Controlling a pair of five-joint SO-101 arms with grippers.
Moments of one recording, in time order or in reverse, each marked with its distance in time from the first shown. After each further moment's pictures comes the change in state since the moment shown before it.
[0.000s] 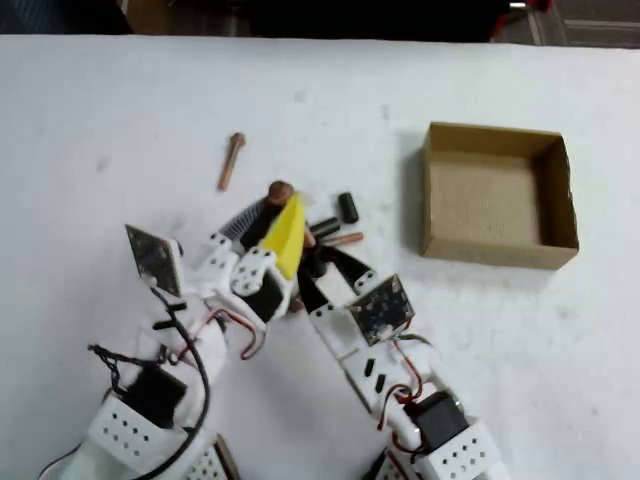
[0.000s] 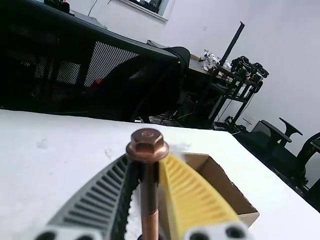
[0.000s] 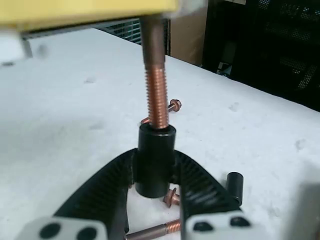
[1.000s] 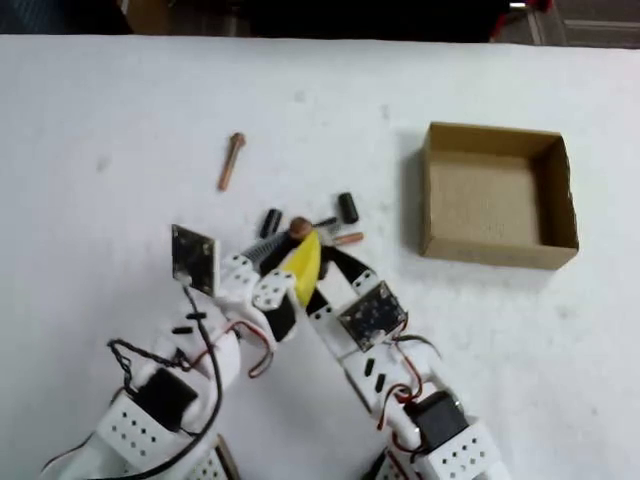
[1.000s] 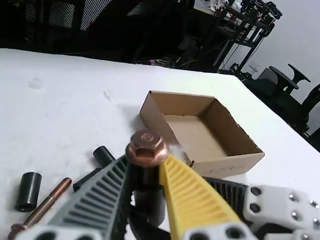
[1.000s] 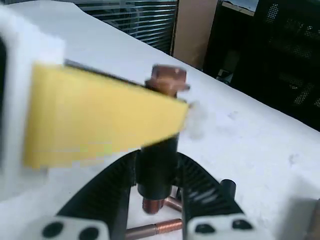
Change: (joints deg) left arm 4.7 0.0 5.0 8.5 0.0; right arm 1.3 0.0 0.0 0.0 6.2
